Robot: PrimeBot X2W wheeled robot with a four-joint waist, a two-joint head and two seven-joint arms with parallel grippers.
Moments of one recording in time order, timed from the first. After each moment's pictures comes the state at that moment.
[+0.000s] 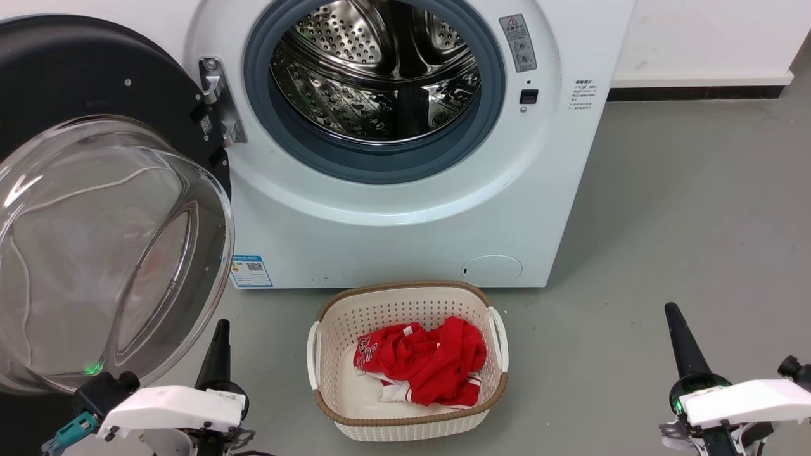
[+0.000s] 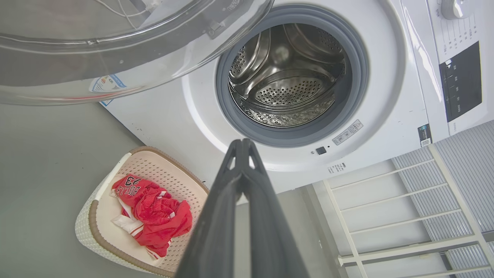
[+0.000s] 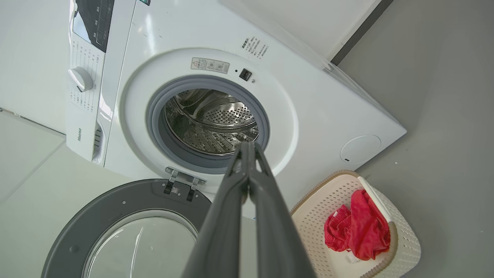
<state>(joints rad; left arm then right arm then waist) -0.05 0.07 0.04 0.19 -1.04 -0.04 -0.03 -0.02 -0.07 -0.06 0.16 1.08 0.13 0.00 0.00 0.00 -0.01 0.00</state>
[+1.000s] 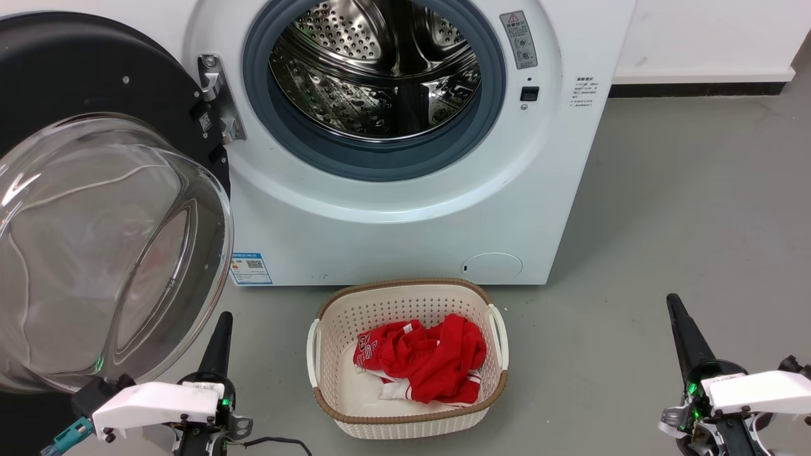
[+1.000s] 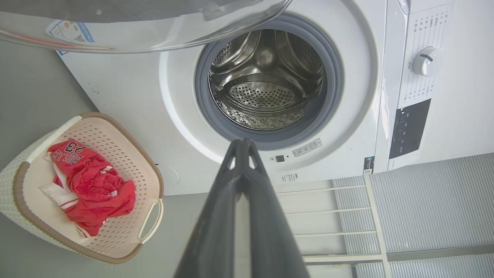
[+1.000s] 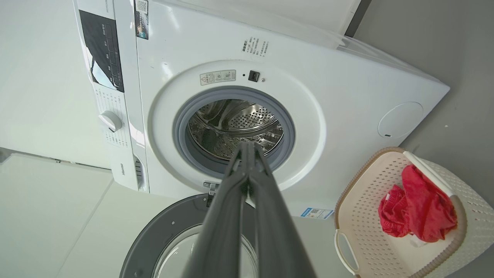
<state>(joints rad) -0.08 0.06 0.08 0.22 -1.35 -0.09 0.05 -0.06 -0.07 -0.07 0.20 1.37 0.13 0.05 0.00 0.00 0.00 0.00</state>
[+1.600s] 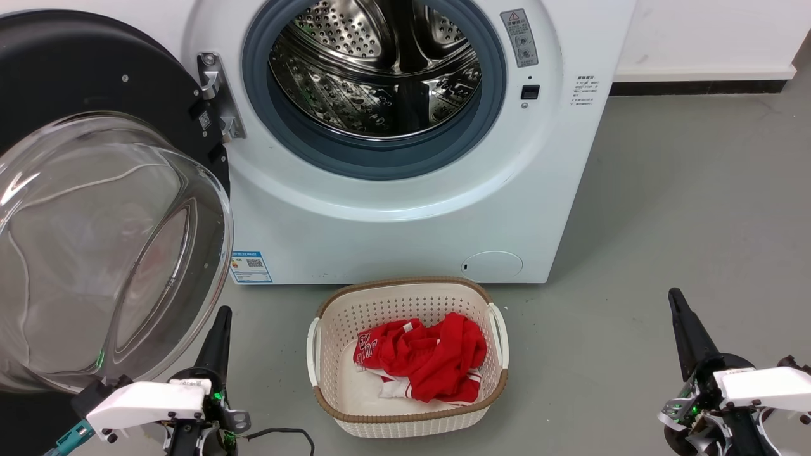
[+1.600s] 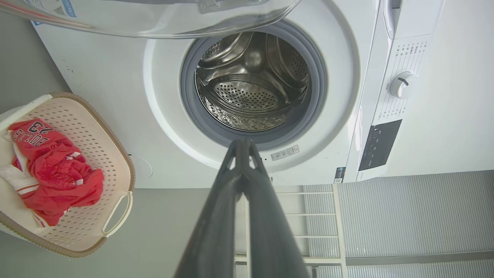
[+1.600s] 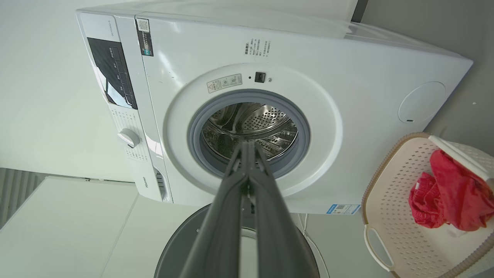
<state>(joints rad) -0.09 0.06 0.10 0.23 -1.48 -0.11 0.08 -0.08 -0.07 -0.08 0.22 1.51 0.13 0.07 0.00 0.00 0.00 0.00</state>
